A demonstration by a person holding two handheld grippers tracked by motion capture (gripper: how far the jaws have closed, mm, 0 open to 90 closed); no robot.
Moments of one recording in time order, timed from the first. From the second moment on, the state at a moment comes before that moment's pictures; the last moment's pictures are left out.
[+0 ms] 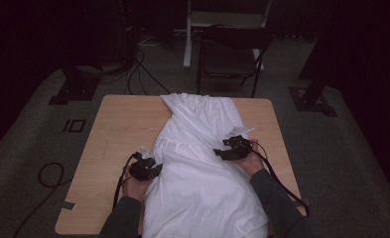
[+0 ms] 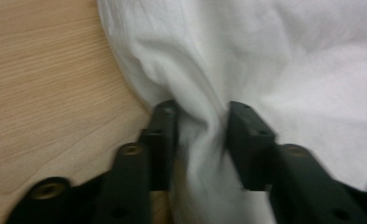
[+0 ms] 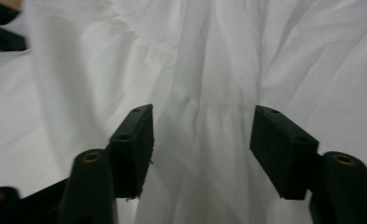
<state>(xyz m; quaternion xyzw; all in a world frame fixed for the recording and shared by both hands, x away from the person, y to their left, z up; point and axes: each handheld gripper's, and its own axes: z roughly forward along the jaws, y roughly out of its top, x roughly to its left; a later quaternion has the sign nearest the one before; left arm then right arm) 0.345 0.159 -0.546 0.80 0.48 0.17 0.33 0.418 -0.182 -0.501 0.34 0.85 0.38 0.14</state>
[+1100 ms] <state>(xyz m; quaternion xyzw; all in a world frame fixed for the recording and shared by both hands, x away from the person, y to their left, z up) 0.311 0.168 -0.548 0.80 0.47 0.19 0.32 0.468 -0.276 -0.504 0.47 0.78 0.41 0.11</state>
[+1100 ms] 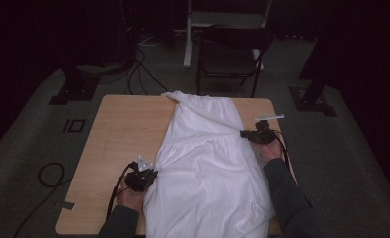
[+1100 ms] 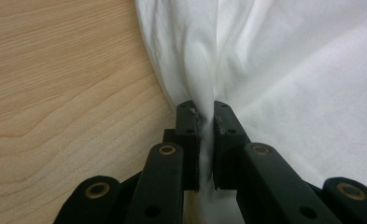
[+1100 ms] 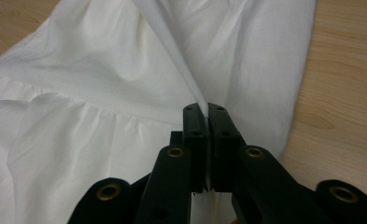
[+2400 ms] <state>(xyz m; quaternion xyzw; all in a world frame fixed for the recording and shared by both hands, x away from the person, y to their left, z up) 0.243 0.200 -0.532 0.79 0.45 0.18 0.37 0.387 -0.285 -0.547 0.47 0.80 0.37 0.08</state>
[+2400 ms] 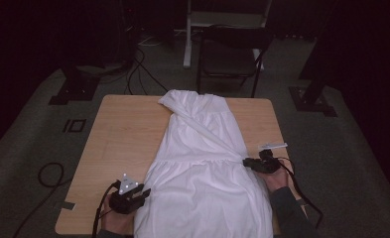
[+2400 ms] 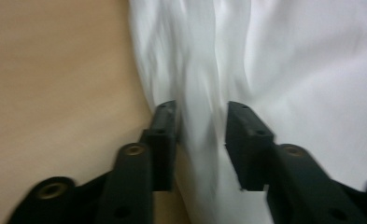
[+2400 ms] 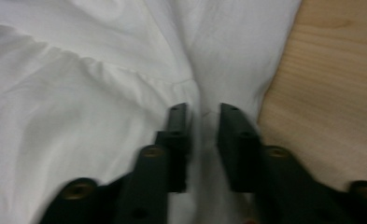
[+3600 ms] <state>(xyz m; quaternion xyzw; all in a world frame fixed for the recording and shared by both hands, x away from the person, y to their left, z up) 0.317 0.161 -0.551 0.80 0.46 0.17 0.35 0.369 -0.240 -0.546 0.44 0.82 0.34 0.13</state>
